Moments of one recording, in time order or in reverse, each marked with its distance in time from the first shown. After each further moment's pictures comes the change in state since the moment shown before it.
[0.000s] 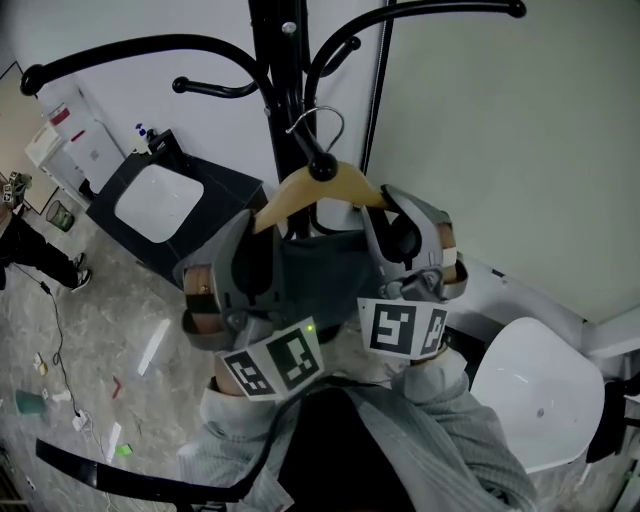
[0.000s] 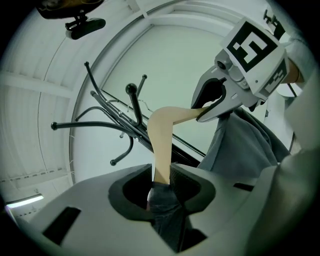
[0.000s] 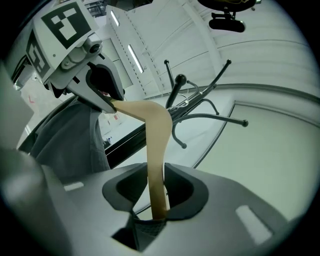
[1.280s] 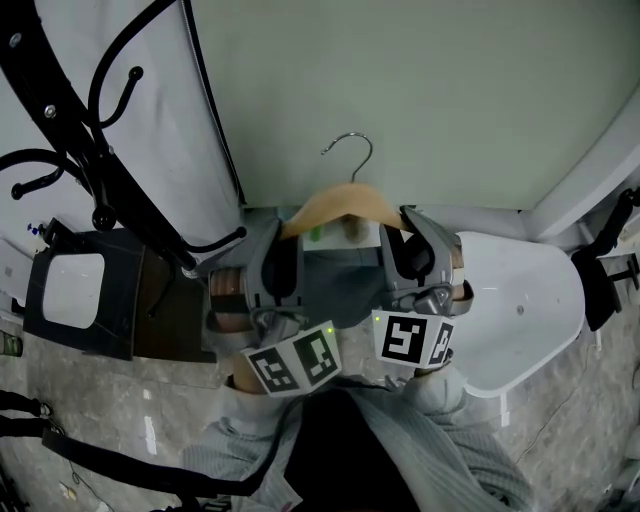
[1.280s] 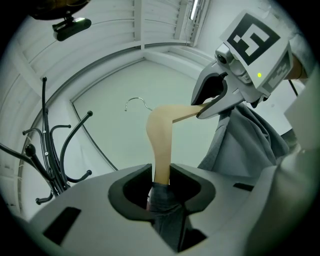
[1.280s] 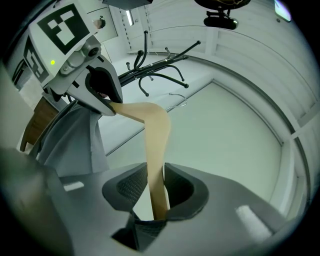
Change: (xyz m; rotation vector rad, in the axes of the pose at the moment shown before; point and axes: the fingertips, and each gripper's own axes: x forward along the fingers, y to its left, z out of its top) left arm -0.010 -0.166 0.157 -0.077 -0.383 -0.384; right arm -0.183 -0.091 -0.134 -0.058 0.495 -0.295
